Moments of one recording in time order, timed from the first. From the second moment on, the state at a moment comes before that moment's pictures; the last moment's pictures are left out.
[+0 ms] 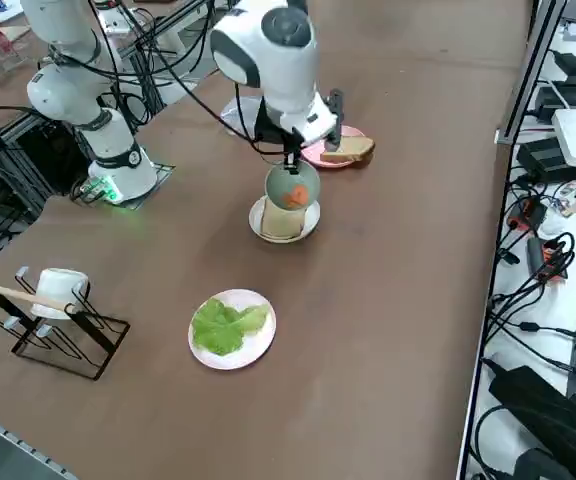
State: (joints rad) arm 0.04 0.25 -0.15 -1.96 0.39 1.92 -0.55
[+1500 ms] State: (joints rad) arm -0.11 0.36 -0.16 -2.07 0.90 1.71 -0.73
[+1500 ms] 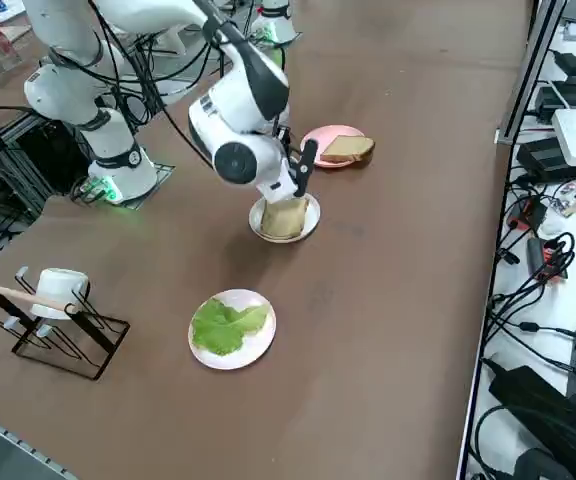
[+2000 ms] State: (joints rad) arm -0.16 0.39 -0.16 -2.04 0.96 1.64 -0.78
